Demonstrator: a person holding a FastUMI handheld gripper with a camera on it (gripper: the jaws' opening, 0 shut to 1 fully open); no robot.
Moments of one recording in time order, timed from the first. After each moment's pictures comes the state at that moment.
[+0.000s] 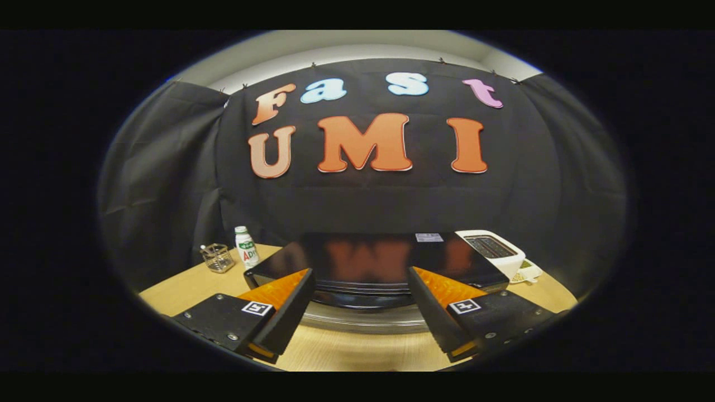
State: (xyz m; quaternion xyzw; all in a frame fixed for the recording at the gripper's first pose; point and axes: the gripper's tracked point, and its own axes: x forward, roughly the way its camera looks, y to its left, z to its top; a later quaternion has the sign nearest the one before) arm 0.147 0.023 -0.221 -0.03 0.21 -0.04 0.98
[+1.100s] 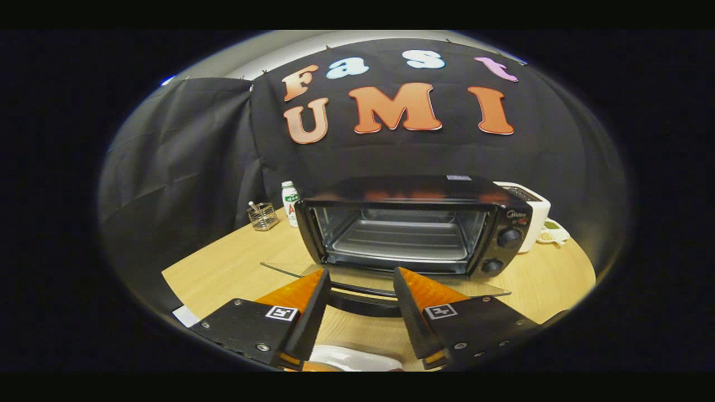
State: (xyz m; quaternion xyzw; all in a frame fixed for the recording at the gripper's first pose) arm 0.023 0.053 -0.270 0.01 0.31 0.07 0.95
